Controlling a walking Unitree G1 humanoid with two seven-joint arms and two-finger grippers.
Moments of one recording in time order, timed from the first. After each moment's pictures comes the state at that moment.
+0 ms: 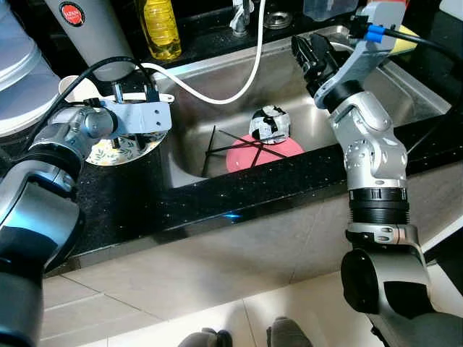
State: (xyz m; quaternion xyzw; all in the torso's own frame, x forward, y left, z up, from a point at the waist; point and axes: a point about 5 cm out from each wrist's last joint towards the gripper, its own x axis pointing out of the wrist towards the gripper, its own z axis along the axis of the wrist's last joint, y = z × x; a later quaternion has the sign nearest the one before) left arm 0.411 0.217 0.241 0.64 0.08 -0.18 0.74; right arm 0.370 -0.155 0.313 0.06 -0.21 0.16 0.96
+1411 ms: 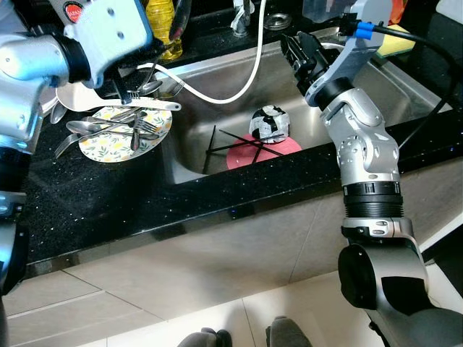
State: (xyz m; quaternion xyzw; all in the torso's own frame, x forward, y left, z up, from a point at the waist) left arm 0.341 0.195 0.377 0.38 -0.16 -0.34 0.84; right arm 0.375 -0.144 0.315 0.07 -0.20 0.19 0.96
